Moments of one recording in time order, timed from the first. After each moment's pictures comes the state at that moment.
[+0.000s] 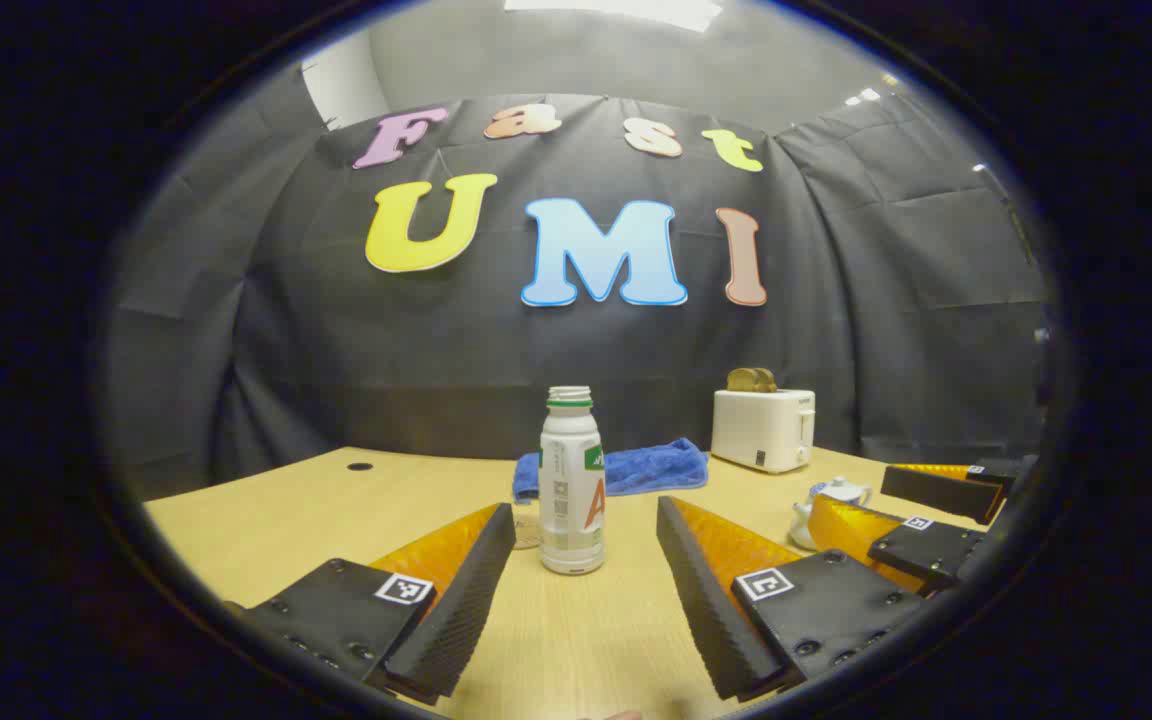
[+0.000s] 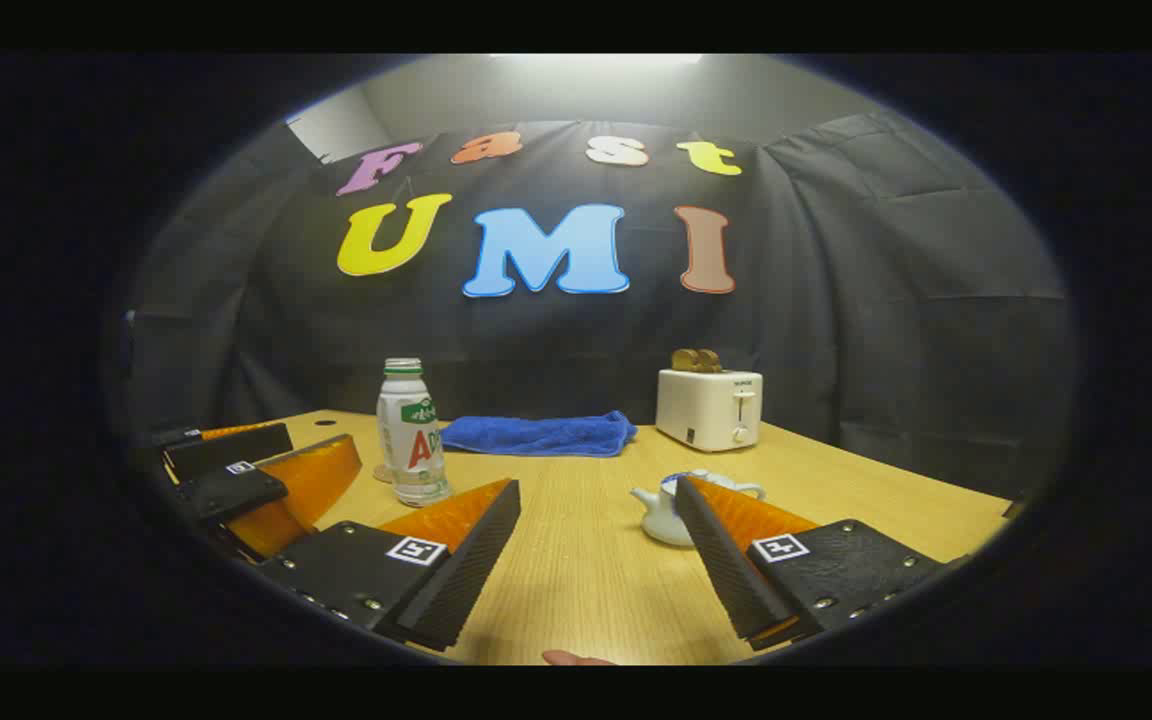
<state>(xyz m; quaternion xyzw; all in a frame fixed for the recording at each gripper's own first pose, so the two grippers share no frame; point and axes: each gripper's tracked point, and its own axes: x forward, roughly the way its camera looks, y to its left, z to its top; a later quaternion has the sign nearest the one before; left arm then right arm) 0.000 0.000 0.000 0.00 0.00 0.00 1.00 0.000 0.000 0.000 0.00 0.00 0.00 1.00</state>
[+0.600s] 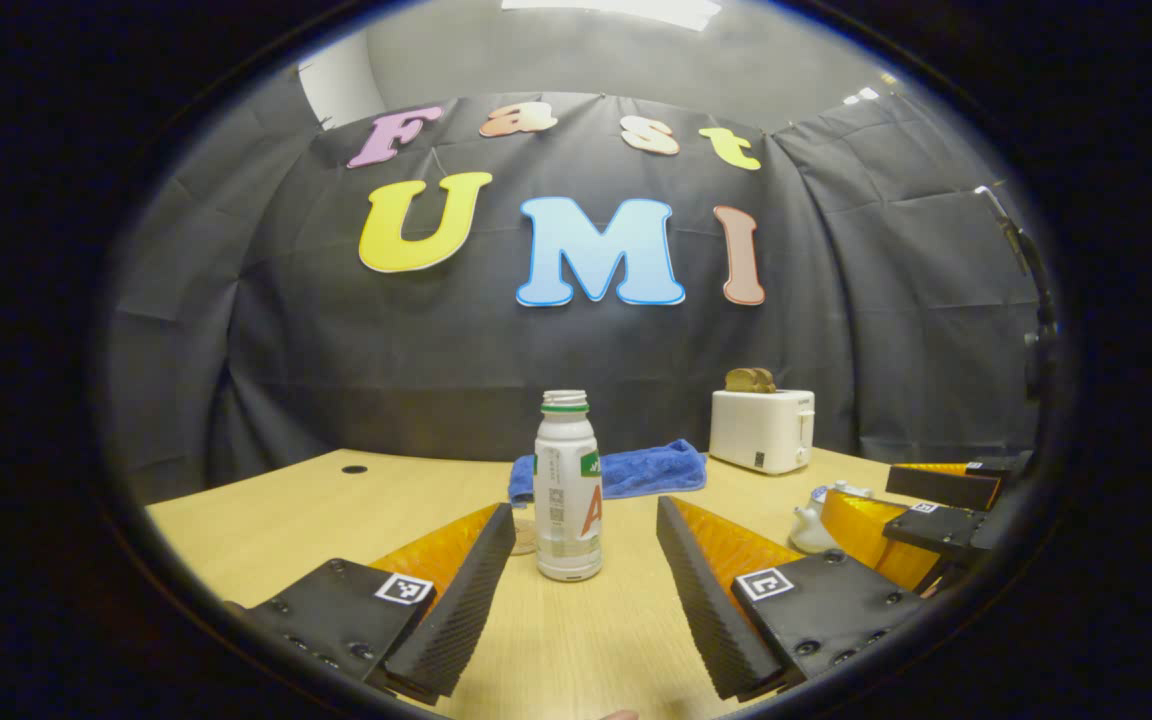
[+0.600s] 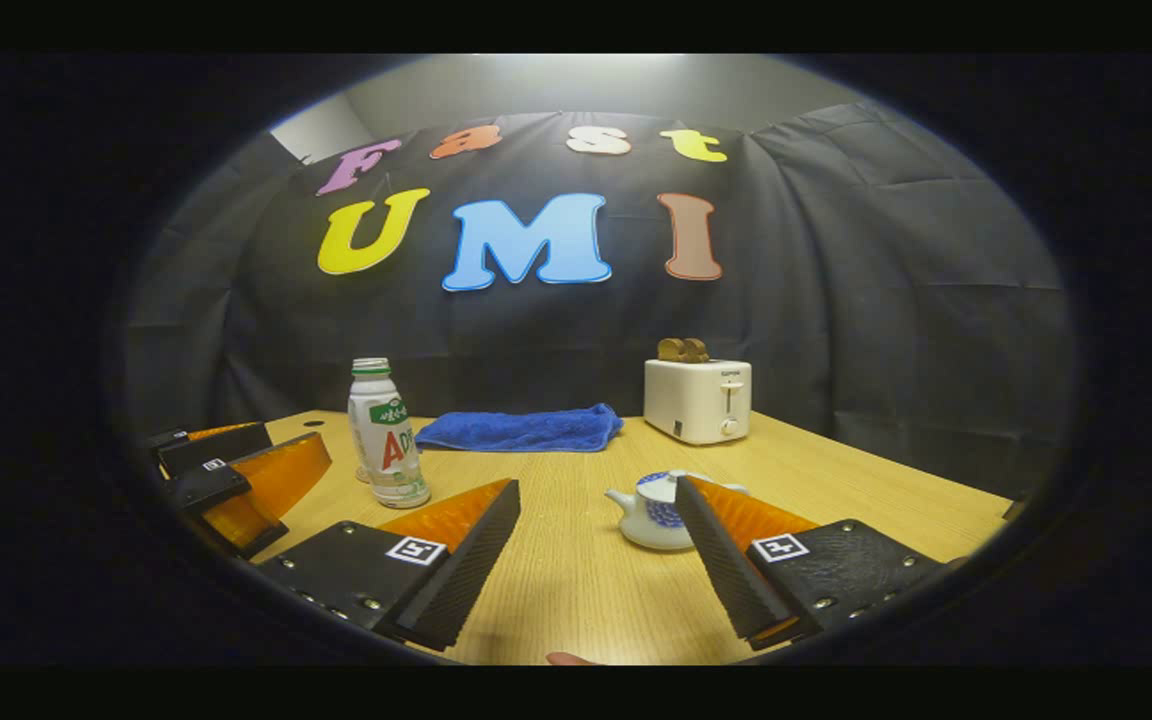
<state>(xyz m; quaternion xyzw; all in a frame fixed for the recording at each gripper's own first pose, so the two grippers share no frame) 0.009 0.002 0.007 0.00 0.00 0.00 1.00 0.014 -0.018 0.001 0.02 0.02 0.00 1.00</state>
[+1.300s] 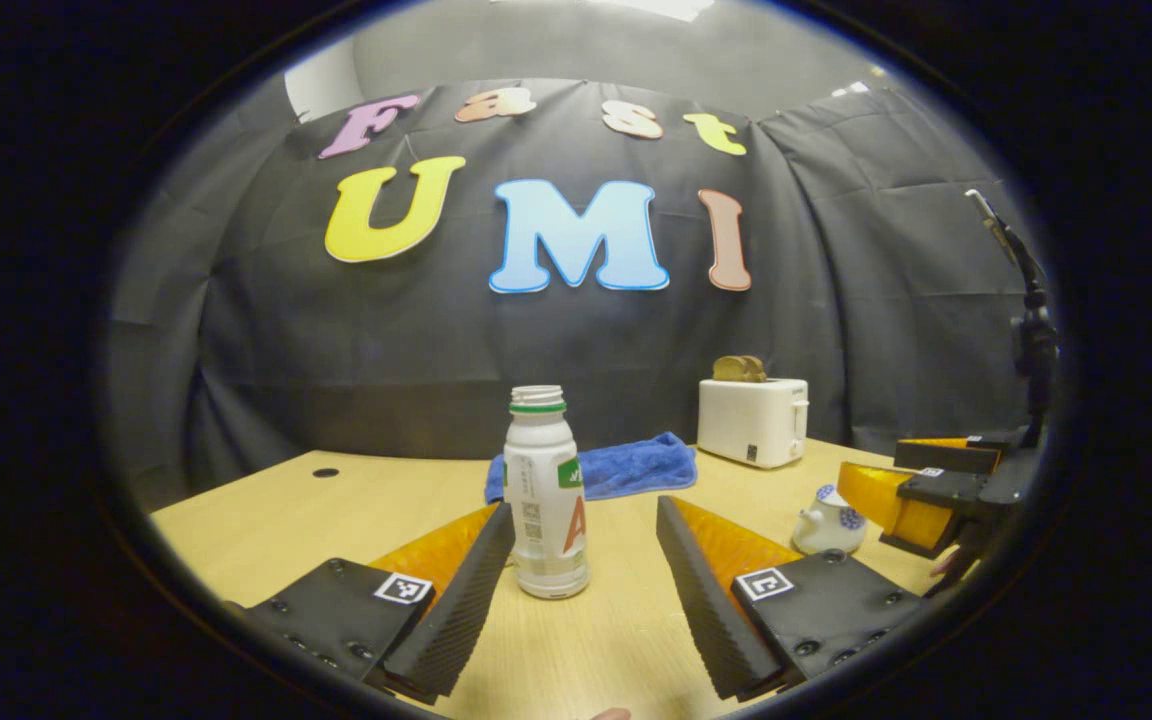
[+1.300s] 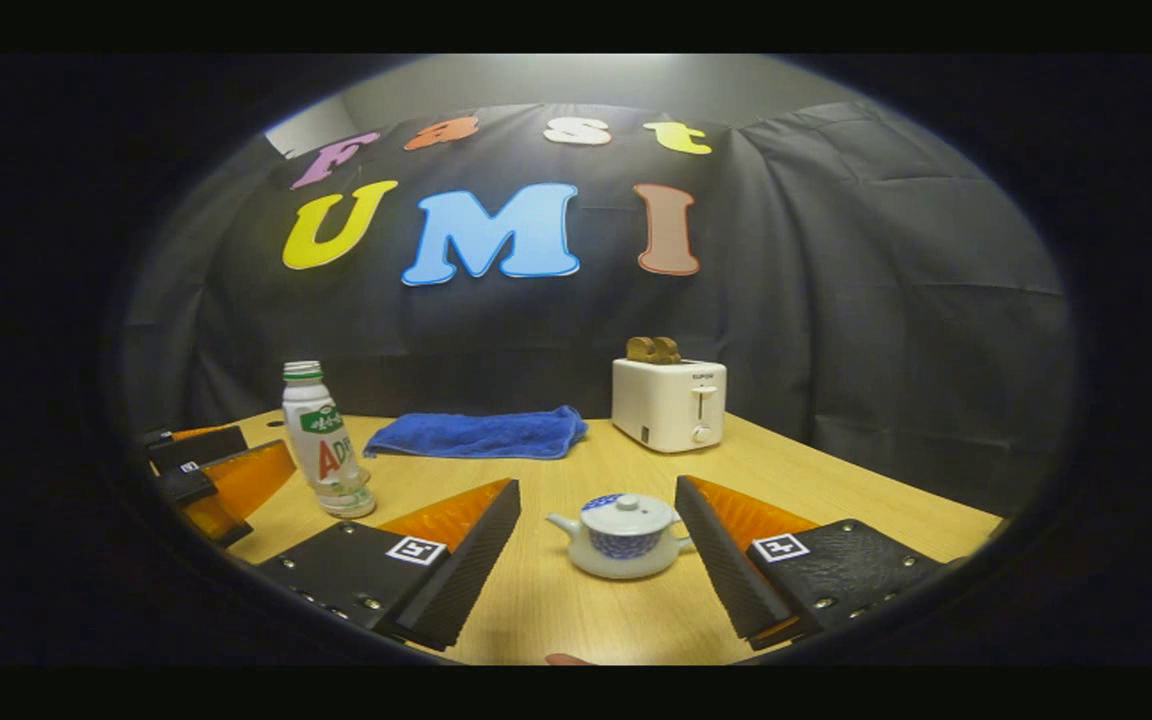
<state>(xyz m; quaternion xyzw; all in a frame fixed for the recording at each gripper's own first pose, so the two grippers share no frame) 0.049 -0.007 0.002 0.02 0.02 -0.03 1.00 0.060 -0.065 0.009 0.01 0.03 -0.04 1.00</state>
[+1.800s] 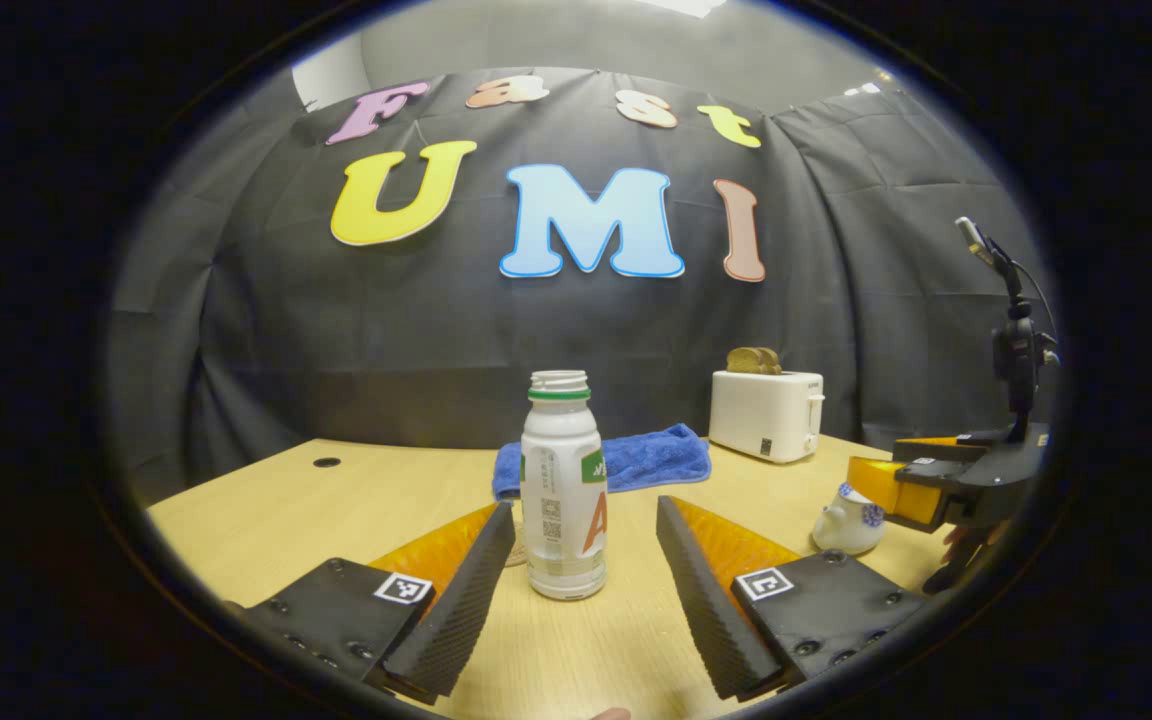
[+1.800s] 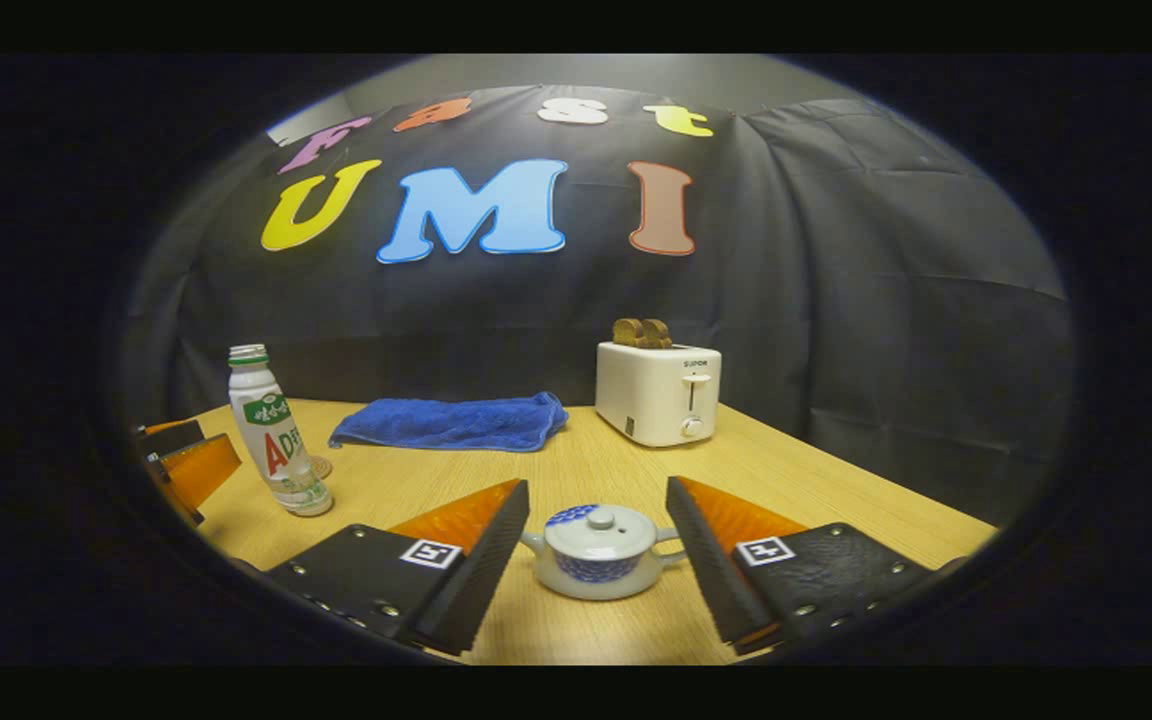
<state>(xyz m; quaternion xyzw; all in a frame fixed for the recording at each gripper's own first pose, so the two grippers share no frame) 0.061 0.007 -0.005 0.01 0.04 -0.03 1.00 0.093 -0.078 -0.007 0.00 0.07 -0.05 1.00</state>
